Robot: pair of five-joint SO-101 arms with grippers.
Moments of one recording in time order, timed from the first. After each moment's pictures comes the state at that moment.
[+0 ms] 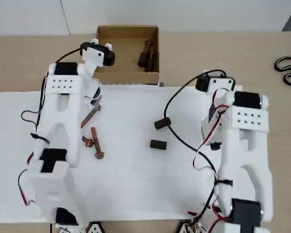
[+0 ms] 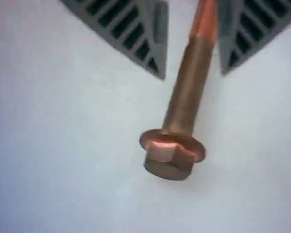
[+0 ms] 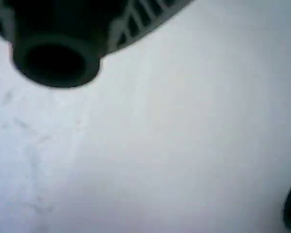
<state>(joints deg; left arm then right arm) -2.8 24.0 -18.9 88.7 -16.4 4.3 -15.2 18.9 90.5 13.6</state>
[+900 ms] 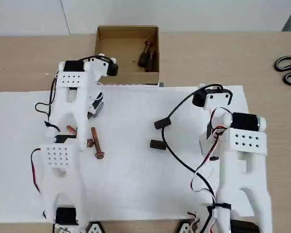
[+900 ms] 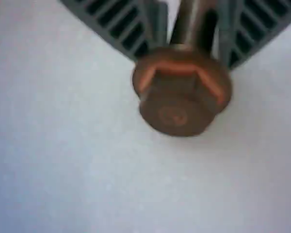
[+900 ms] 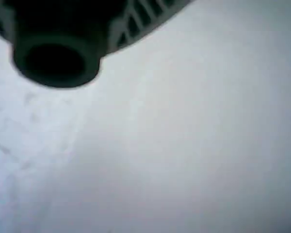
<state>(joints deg) -3.3 48.4 -39.8 98.7 -19.6 4.3 -27.0 32.4 86.1 16.0</state>
